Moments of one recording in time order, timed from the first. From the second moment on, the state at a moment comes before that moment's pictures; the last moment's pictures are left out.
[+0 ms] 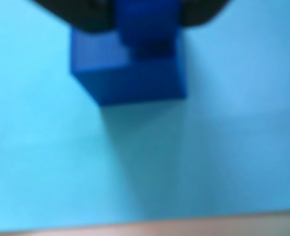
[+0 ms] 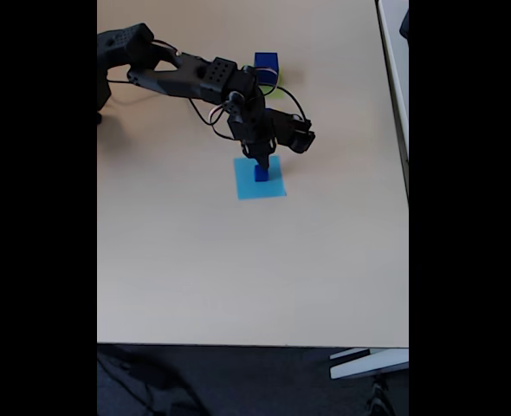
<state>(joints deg) 23.8 39.3 30.3 77.3 60.6</state>
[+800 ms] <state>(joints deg) 24.4 39.3 30.3 77.3 60.5</state>
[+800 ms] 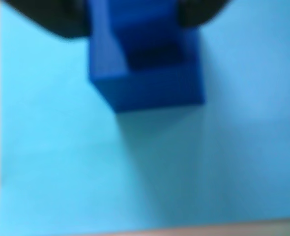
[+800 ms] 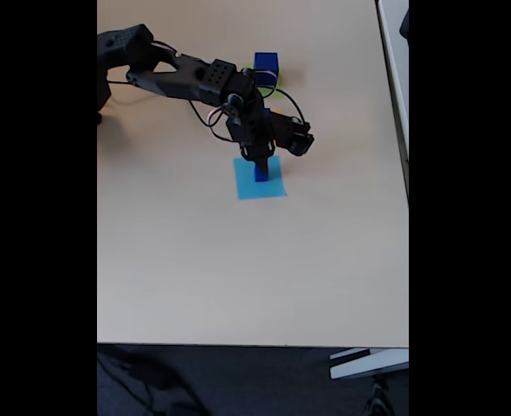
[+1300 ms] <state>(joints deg) 21.4 39.3 22.0 77.5 57.8</state>
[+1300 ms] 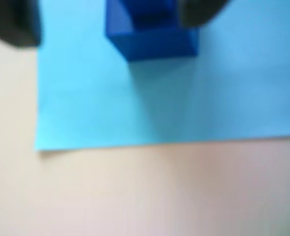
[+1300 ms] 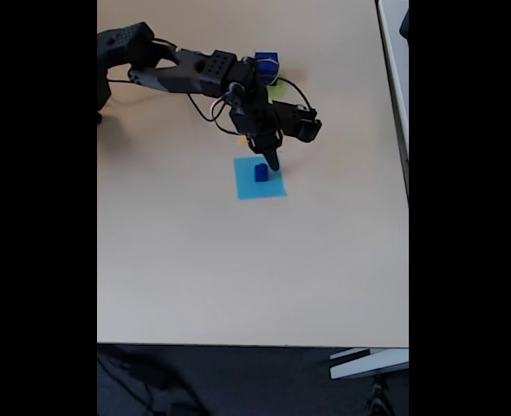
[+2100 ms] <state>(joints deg) 0.3 39.3 16.9 84.1 89.6</state>
